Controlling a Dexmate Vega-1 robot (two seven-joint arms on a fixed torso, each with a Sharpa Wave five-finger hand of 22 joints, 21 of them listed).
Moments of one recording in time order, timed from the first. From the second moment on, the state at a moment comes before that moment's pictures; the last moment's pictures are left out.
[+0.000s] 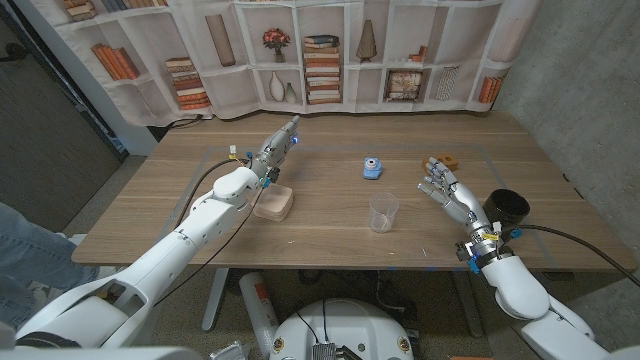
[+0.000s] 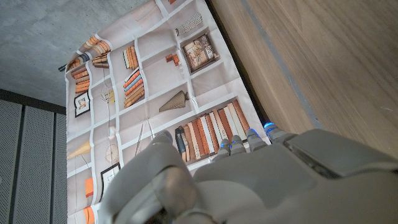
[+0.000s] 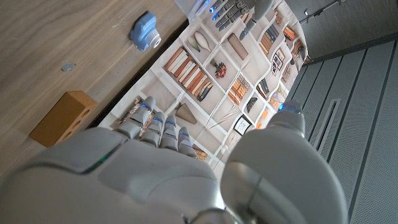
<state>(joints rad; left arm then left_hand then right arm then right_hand) 0.76 0.53 0.48 -1.40 -0.55 -0.12 -0.04 0.37 0.07 0.19 0.10 0.24 -0.17 0.04 0.19 0.18 -0.17 0.02 0.20 0.18 -0.17 0.02 0.19 0.18 -0.18 -0.02 0.26 0.18 -1.52 -0.68 -0.14 -1.81 0.08 0.53 -0.27 0.53 -0.17 -0.03 -0.13 0.28 -0.07 0.04 0.18 0.19 0.02 0.07 0.18 0.19 0.03 0.02 0.18 0.18 0.09 -0.01 0.37 0.17</state>
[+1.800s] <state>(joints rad) 0.72 0.52 0.49 -1.37 -0.55 -0.13 -0.07 0.37 0.07 0.19 0.09 0.24 -0.17 0.04 0.19 0.18 -0.17 0.02 0.20 0.18 -0.17 0.02 0.19 0.18 -0.17 -0.02 0.25 0.18 -1.62 -0.70 -0.14 -1.97 -0.15 0.31 -0.39 0.61 -0.14 -0.09 -0.13 0.30 -0.17 0.11 0.19 0.19 -0.11 0.12 0.19 0.19 -0.07 0.07 0.18 0.18 0.09 -0.01 0.29 0.17</state>
